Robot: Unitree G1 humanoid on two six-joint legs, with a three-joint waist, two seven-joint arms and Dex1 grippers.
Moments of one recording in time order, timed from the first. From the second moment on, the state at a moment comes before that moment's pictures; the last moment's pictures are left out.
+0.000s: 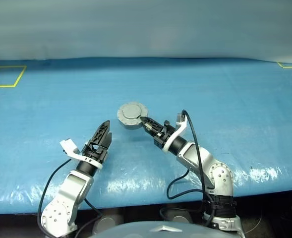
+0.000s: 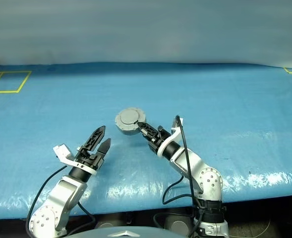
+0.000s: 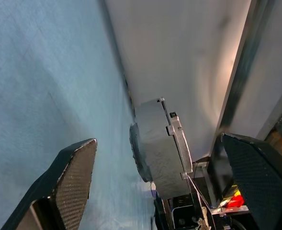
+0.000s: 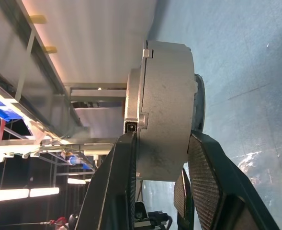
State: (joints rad) left arm 0.26 -0.06 0.26 -0.38 -1.56 0.68 -0.05; right arm -0.13 0.01 -0.05 -0.23 1.70 0.82 -0.37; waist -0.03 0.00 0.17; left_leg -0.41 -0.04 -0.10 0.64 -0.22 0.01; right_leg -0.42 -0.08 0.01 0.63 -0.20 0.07
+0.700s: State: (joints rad) left arm 0.22 -0.05 0.19 -0.19 -1.66 0.72 -0.30; right arm -0.06 -0.03 0.12 -0.28 1.78 0.82 -0.39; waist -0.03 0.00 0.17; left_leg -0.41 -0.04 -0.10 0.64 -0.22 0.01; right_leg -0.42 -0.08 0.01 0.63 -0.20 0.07
